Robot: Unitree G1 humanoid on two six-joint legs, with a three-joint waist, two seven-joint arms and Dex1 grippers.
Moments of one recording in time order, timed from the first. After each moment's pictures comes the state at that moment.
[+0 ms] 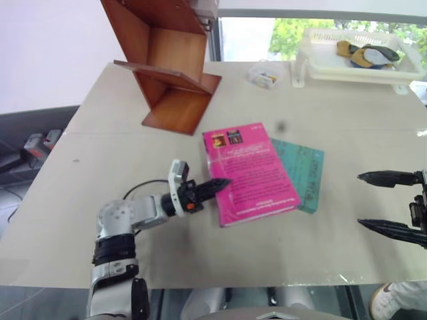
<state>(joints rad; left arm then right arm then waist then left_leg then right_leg) -0.38 0.34 0.39 0.21 -1.30 1.53 -0.58 0.22 -0.99 -0.64 -0.45 0.85 0.48 1.32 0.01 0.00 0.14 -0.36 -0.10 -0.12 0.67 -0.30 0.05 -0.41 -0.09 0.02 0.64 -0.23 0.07</state>
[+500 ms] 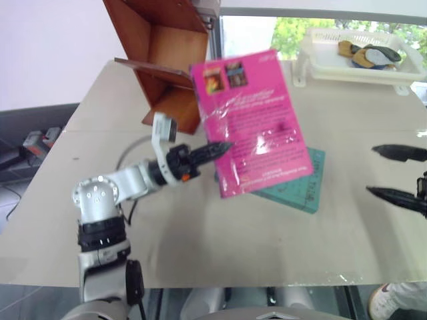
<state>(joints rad) -0.60 0.49 0.24 -0.18 -1.20 1.16 -0.65 -0.04 -0.96 -0.59 -0.19 0.84 0.44 1.32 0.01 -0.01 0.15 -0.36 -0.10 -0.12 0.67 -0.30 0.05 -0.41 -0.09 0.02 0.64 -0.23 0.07</state>
